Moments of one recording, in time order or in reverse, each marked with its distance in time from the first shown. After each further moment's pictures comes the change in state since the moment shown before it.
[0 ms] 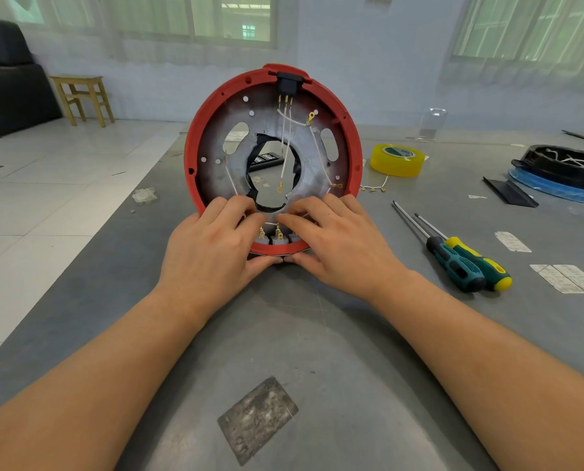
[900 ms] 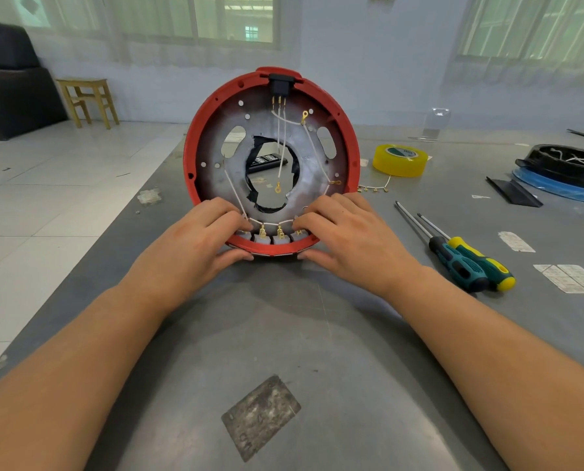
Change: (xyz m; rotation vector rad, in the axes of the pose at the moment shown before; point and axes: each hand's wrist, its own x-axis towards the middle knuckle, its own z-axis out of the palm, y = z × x) left_hand -0.006 -0.035 -0.016 -0.349 -0.122 0.100; right_hand -0.004 0.013 -0.002 0.081 0.023 -0.053
